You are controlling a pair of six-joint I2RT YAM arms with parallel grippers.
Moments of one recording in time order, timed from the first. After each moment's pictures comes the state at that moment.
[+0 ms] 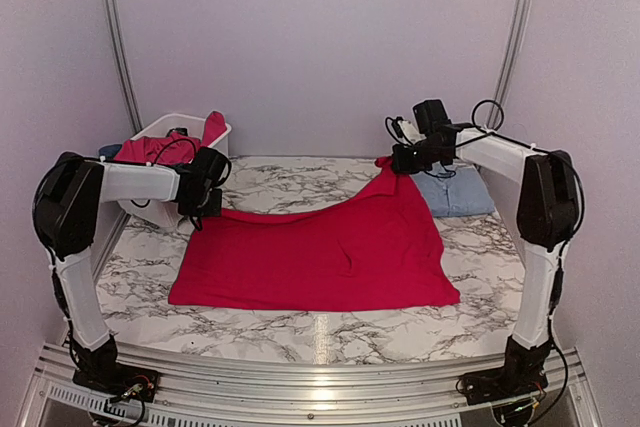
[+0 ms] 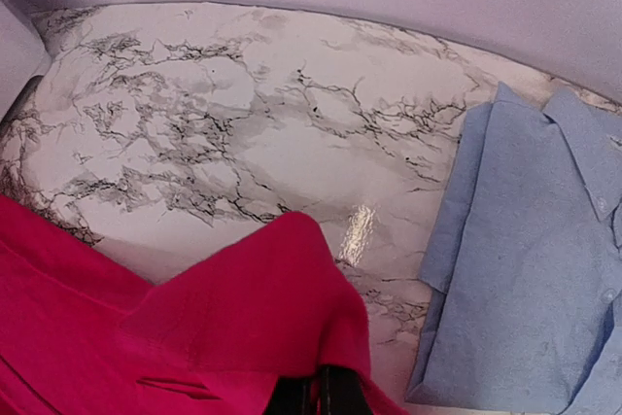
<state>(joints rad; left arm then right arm) -0.43 1.92 1.27 -0.35 -0.50 -0.36 0.31 2.07 1.79 -0.52 -0.16 0.11</state>
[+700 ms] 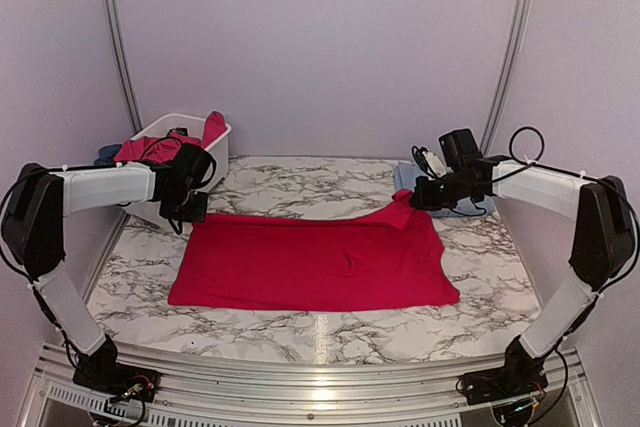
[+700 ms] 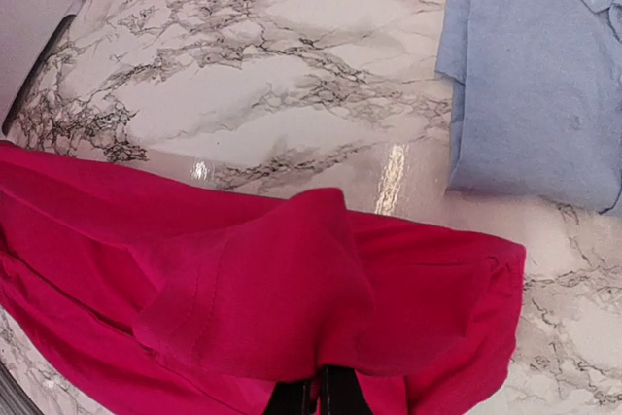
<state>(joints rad) -0.43 1.71 1.19 -0.55 -0.46 -0.31 0.32 1.64 1.22 -0.44 -0.21 0.22</state>
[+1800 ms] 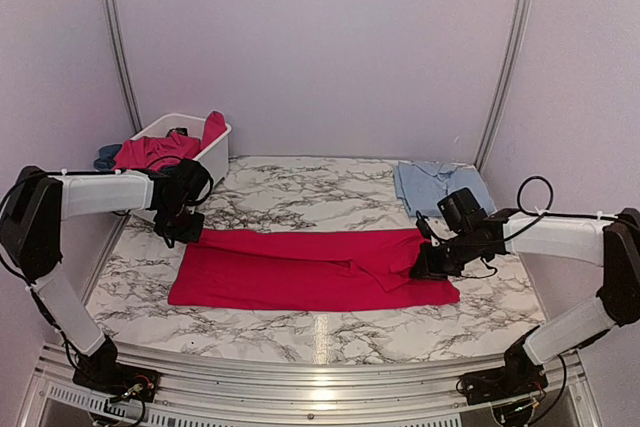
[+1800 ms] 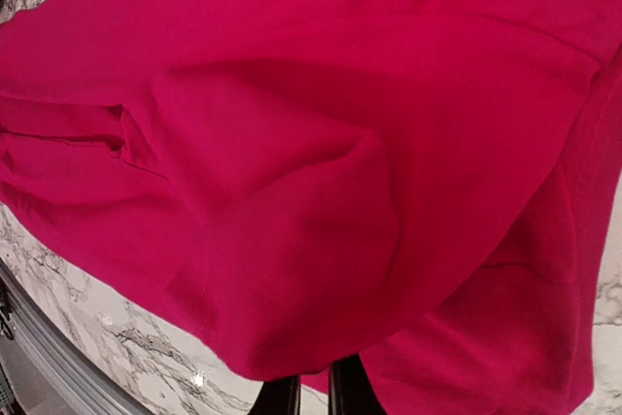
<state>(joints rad) -0.43 1.67 1.10 -0.66 -0.37 -0.27 0.45 1.38 0.76 -0.45 -0.27 0.42</state>
